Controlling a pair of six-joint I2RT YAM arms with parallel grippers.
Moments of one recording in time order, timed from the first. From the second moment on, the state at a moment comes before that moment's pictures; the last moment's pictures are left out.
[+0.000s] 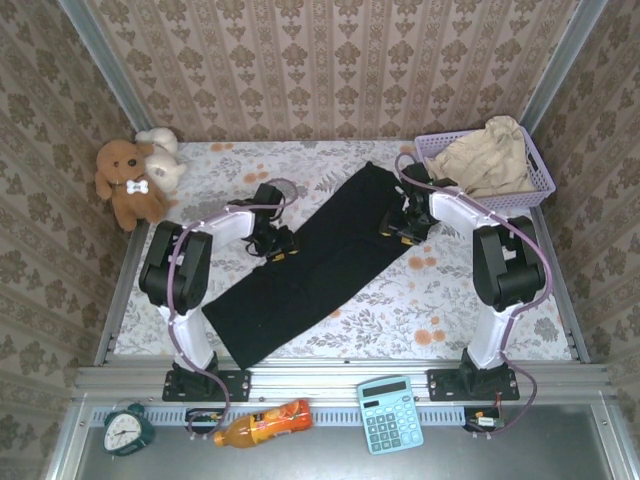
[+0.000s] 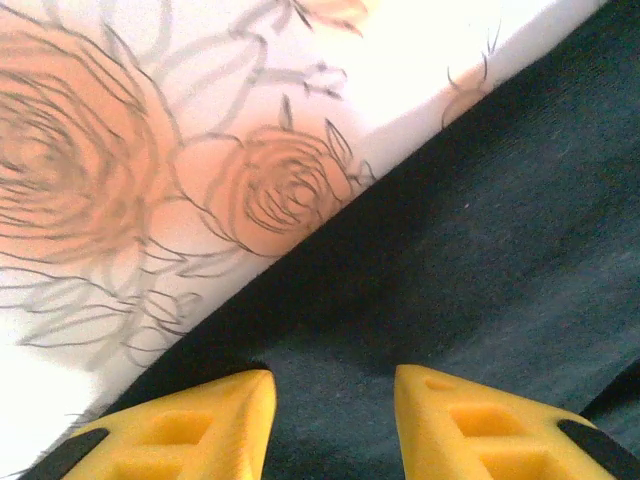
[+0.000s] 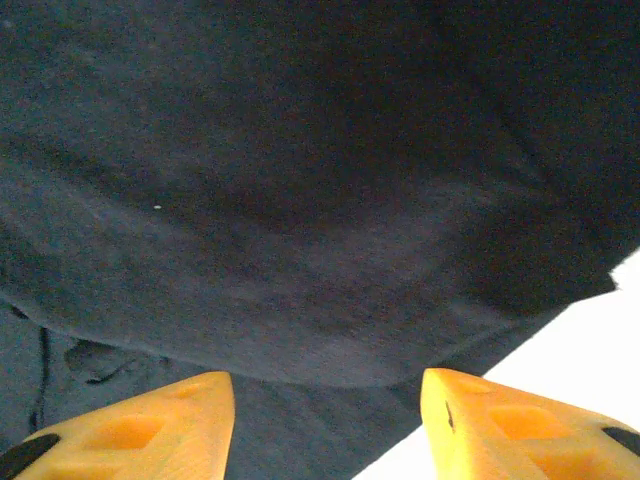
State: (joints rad) left arm -0.41 1.86 1.17 -0.61 0.25 -0.65; right arm 0.22 1.86 1.34 -0.77 -0.19 0.57
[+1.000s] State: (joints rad) left arm -0.11 2.09 1.54 -0.90 0.10 -0.33; right arm 0.20 1.91 1.25 -0.78 -0.16 0.58
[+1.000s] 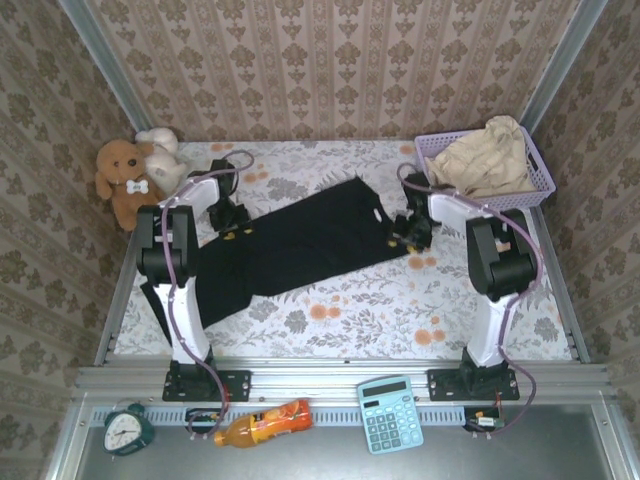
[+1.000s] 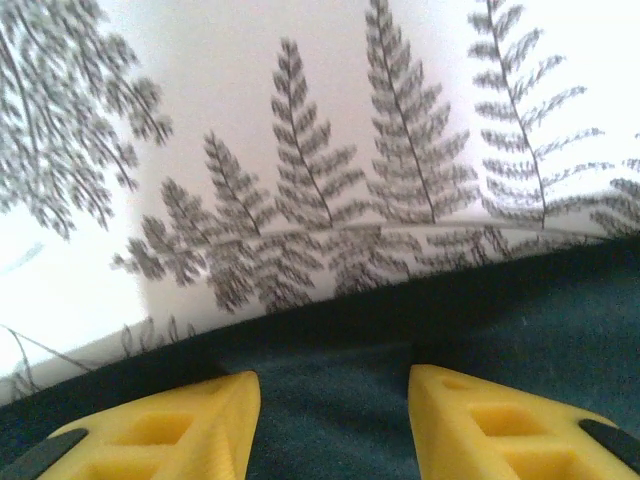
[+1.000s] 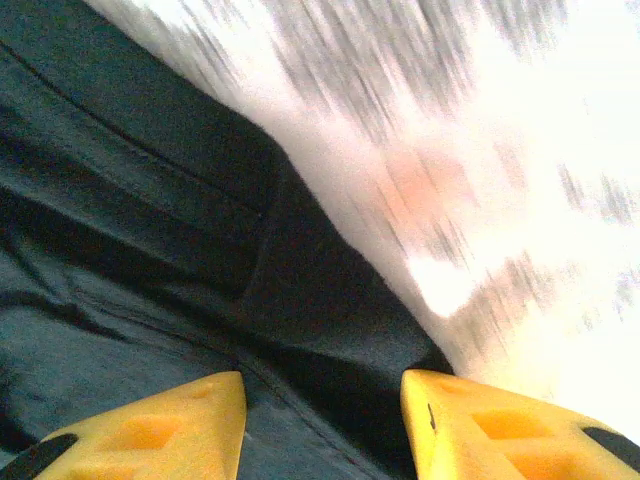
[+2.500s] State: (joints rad) left arm -0.32 1.88 1.22 -0.77 0.25 -0.48; right arm 0.49 1.96 1.36 -0.65 -0.27 0.69
